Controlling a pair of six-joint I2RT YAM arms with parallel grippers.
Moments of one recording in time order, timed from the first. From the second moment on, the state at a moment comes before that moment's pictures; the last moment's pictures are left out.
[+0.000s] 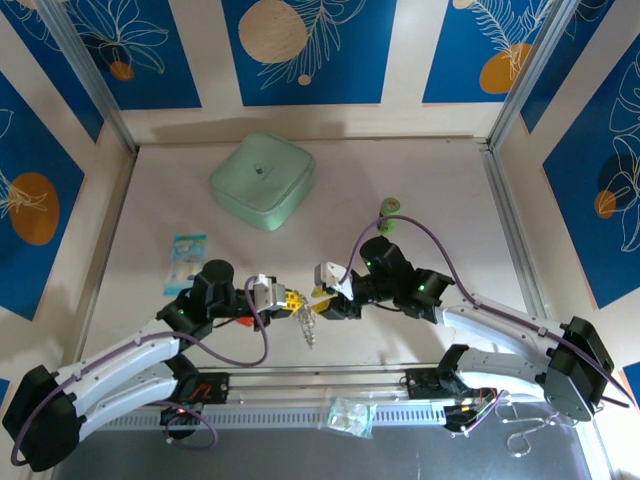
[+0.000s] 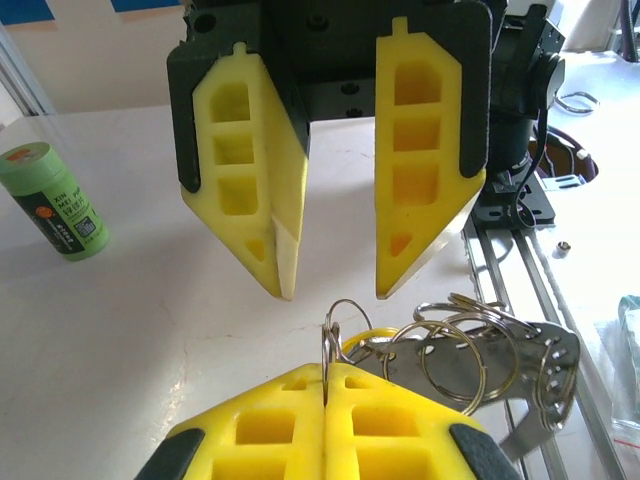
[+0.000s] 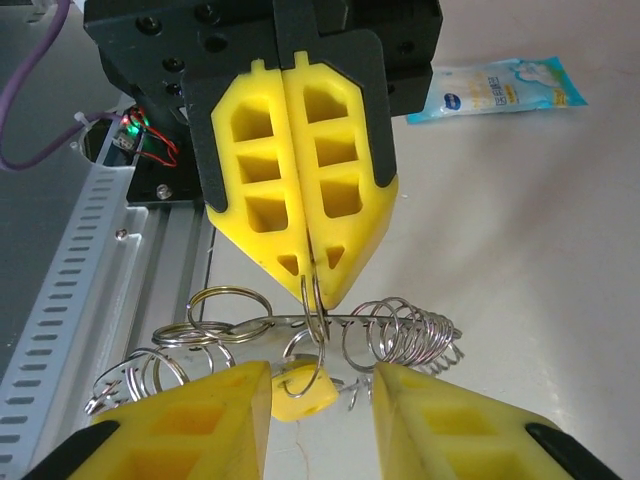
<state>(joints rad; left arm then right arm) -0.73 0.84 0.37 0.11 0.69 0.37 0.87 1.08 0.69 -0.21 -0.58 -0.35</state>
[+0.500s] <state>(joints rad) -0.73 0.83 0.37 0.13 0.69 0.36 0.87 1.10 0.69 -0.18 -0.60 -0.31</state>
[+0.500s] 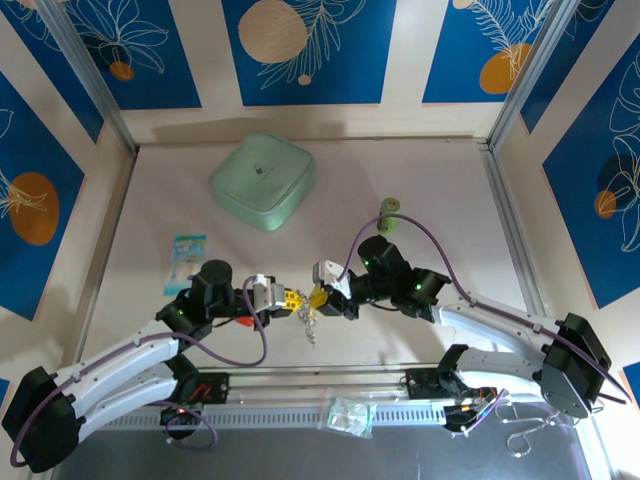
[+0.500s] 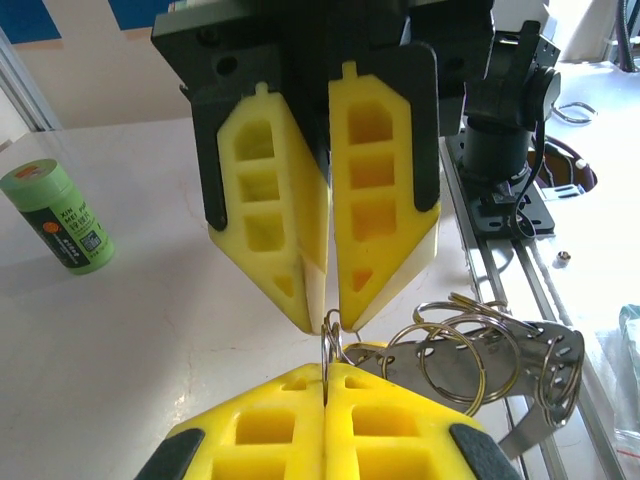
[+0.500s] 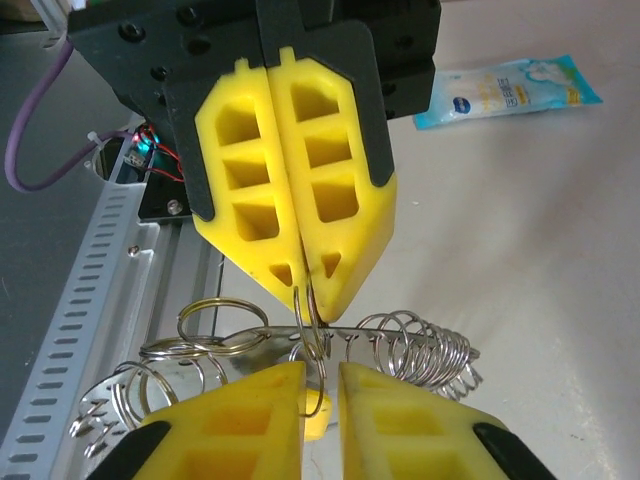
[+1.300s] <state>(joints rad) -0.73 0.83 0.35 0.19 0.71 0.34 0.86 1.14 0.69 -0.19 -0.62 -0.29</state>
